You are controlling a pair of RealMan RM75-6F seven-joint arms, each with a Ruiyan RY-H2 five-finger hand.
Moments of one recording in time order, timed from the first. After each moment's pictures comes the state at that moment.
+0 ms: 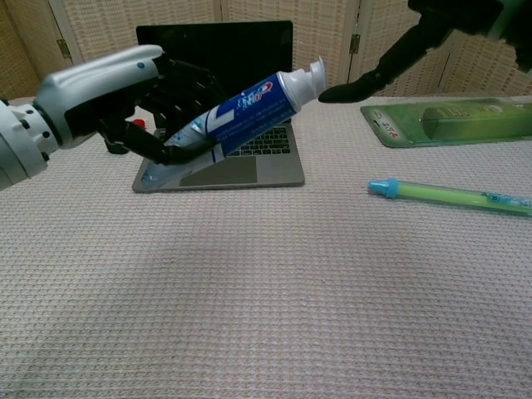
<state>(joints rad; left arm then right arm) -0.66 -1.47 -0.16 -1.71 1.50 1.13 -0.15 0.68 -1.33 0.21 -1.73 -1.72 1.21 0.04</state>
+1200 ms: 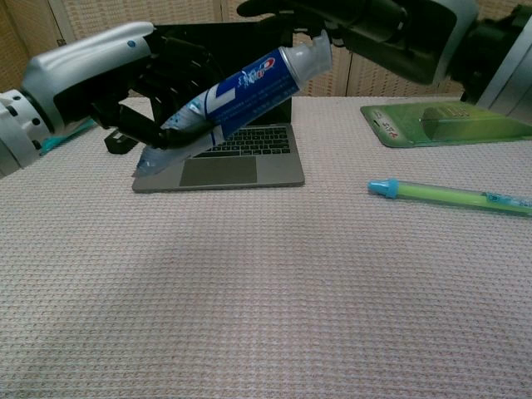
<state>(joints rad) -0.66 -1.47 -0.17 -1.74 1.51 1.18 -0.11 0.80 -1.36 0.15 -1.71 -1.69 1.13 0.61</state>
